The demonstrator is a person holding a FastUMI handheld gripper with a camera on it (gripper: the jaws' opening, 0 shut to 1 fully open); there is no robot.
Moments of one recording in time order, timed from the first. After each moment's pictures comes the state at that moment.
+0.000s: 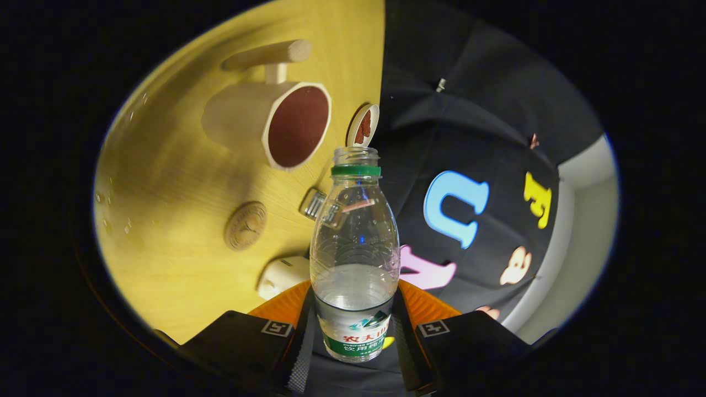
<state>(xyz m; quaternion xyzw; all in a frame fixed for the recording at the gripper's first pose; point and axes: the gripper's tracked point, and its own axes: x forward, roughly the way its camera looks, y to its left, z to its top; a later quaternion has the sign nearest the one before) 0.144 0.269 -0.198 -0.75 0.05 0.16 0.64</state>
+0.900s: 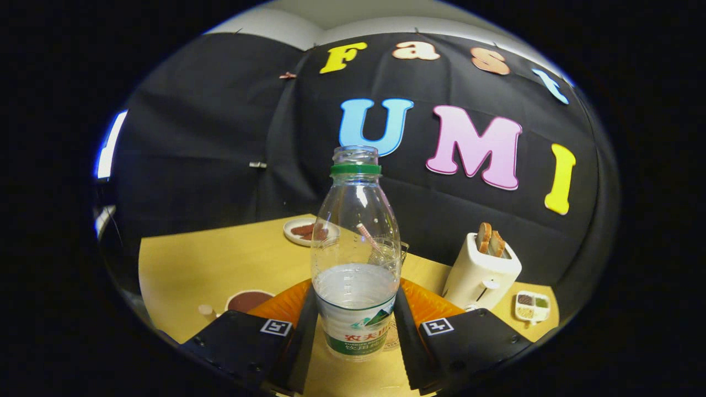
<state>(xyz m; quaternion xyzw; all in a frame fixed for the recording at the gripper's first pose) 0.181 0.281 -0.185 0.01 0.10 0.23 0.97</state>
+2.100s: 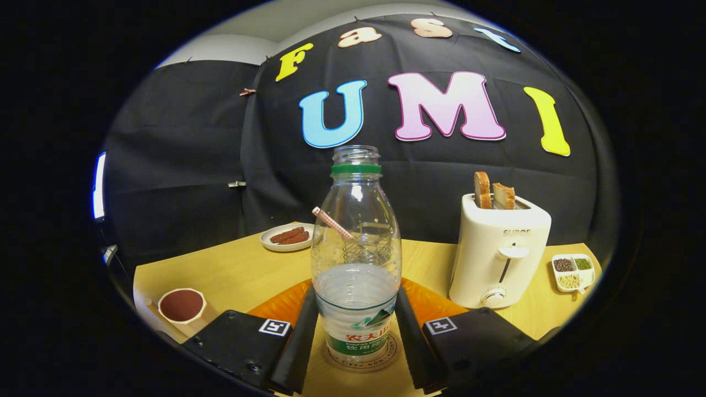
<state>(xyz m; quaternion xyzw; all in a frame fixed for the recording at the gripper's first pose) 0.263 0.246 -0.257 0.07 0.11 0.22 0.97</state>
